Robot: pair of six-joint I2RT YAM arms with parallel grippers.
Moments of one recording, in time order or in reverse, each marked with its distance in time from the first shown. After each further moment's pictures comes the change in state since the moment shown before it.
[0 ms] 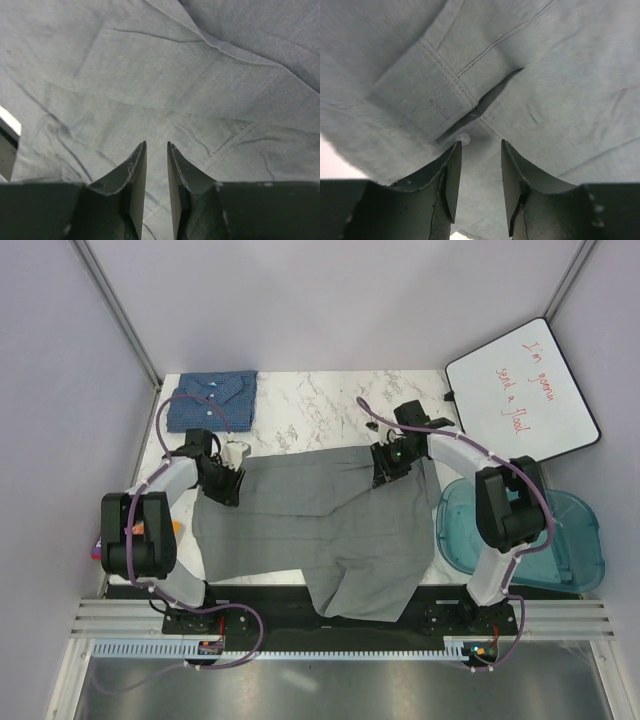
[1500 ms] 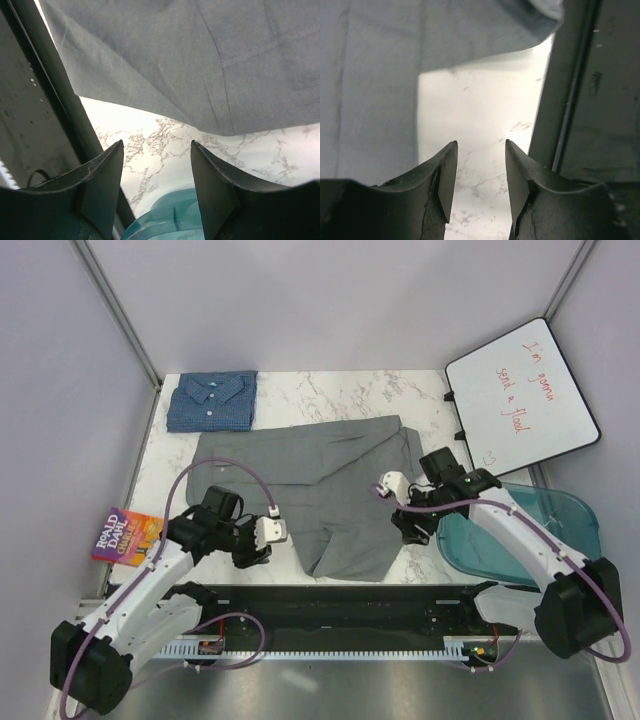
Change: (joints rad) left arm -0.461 -0.704 -0.381 -0.189 0.268 0.372; right arm 0.069 -0.581 -0.402 -0.254 0.018 -0.573
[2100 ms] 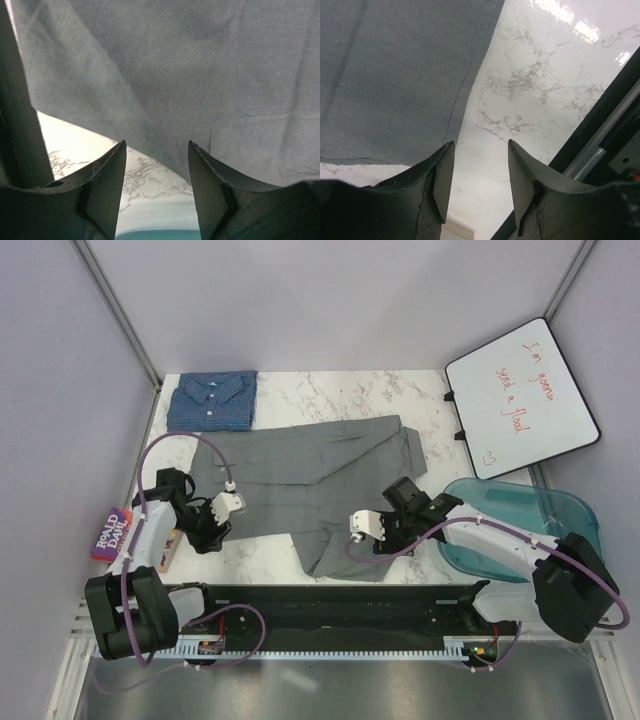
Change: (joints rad) left arm 0.640 0.322 0.130 -0.196 -0.105 0.344; right arm 0.304 0.031 -0.200 0.296 0.227 -0.183
